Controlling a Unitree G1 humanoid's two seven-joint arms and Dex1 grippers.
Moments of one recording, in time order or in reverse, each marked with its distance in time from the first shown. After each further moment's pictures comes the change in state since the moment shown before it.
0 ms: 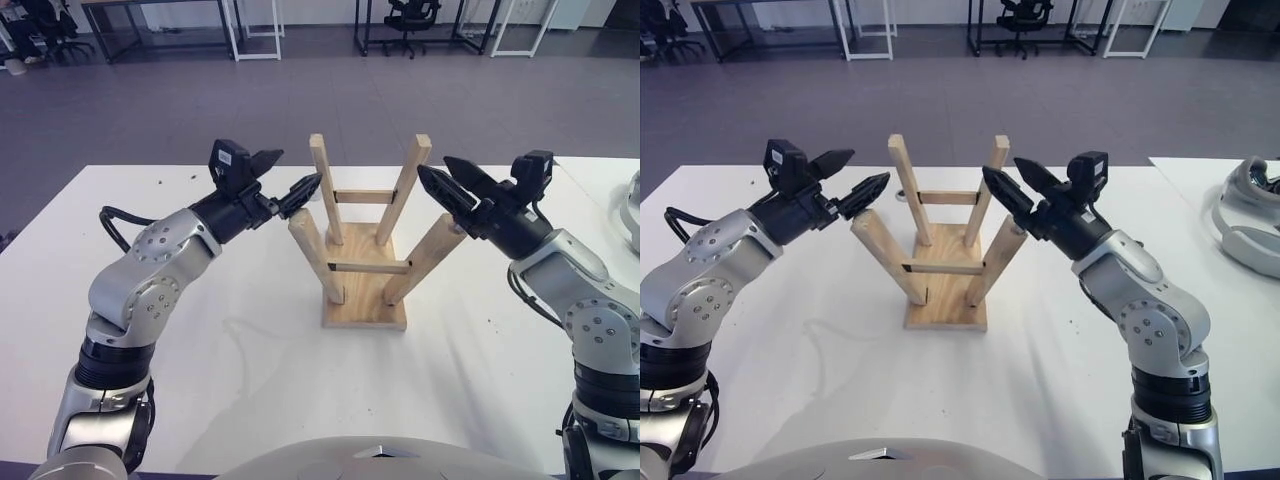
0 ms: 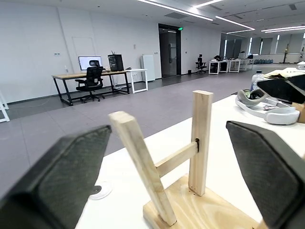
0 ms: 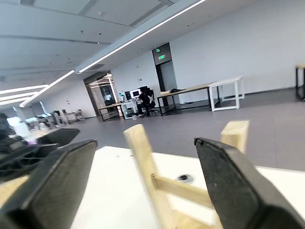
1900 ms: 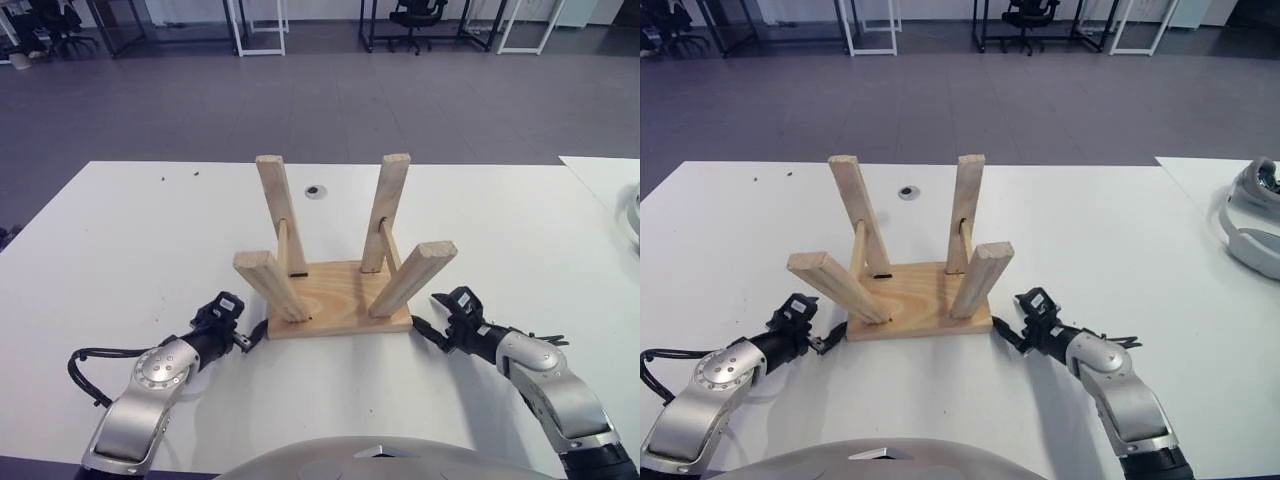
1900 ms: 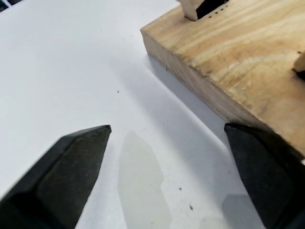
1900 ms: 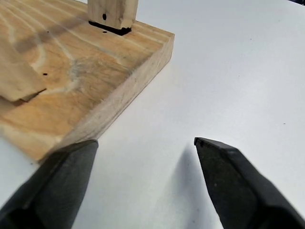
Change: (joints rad) left arm 0.662 -0.068 -0.059 -0.064 0.646 0.015 -0.148; right arm 0.435 -0.002 0.247 0.125 -0.883 -0.127 0.324
